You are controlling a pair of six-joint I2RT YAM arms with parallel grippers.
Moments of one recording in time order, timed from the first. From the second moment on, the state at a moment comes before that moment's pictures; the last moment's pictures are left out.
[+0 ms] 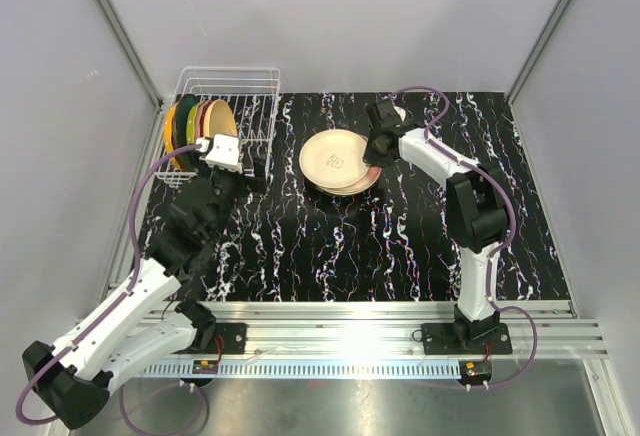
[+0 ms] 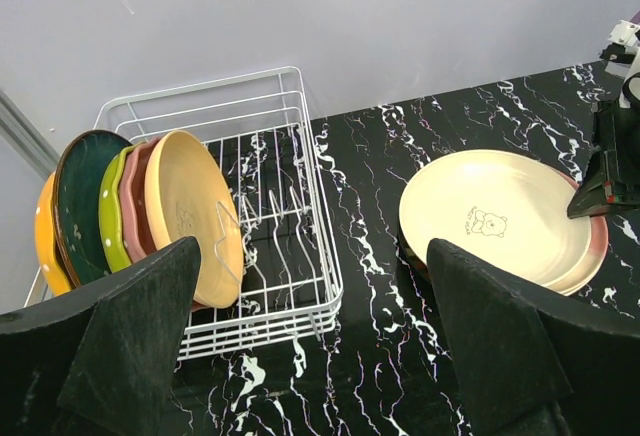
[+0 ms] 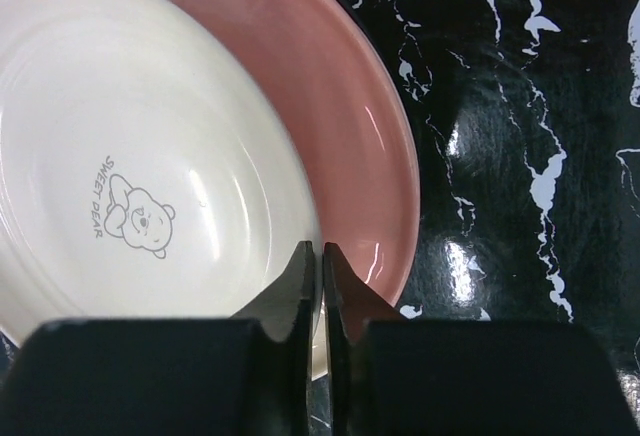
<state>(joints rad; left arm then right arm) -0.62 0.81 0.76 0.07 -0.42 0.11 0.42 2.04 1.63 -0.57 0.14 0.62</state>
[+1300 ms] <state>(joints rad) -0.43 1.03 0.81 0.04 0.12 -0.33 0.55 1.32 0.94 -0.06 -0.01 0.91</state>
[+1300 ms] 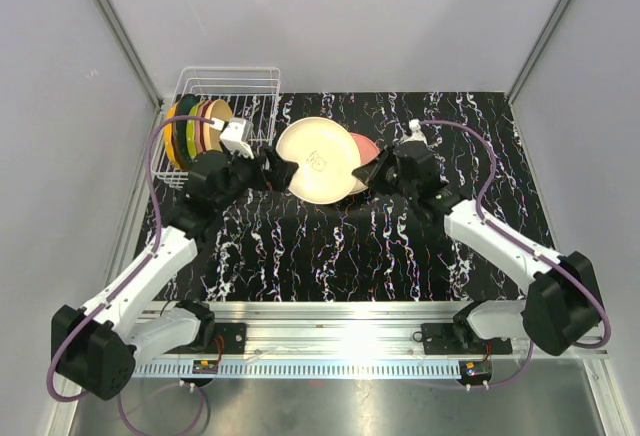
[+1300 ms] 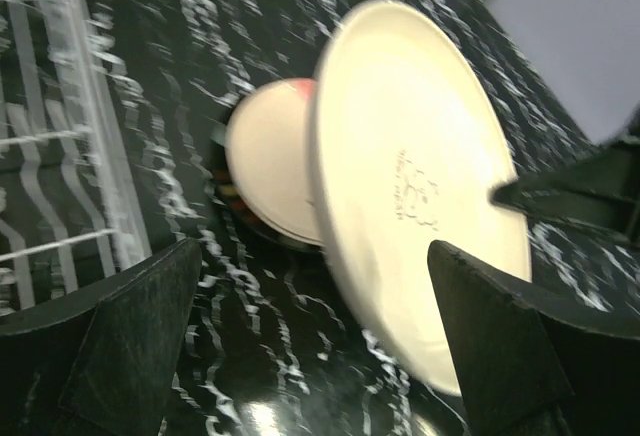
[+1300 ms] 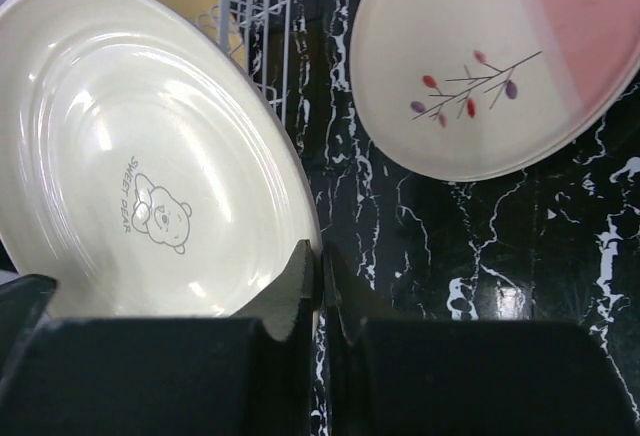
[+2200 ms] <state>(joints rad) -0.42 1.08 0.83 0.10 0.36 -0.36 0.65 1.23 0.78 0.12 0.04 0.92</state>
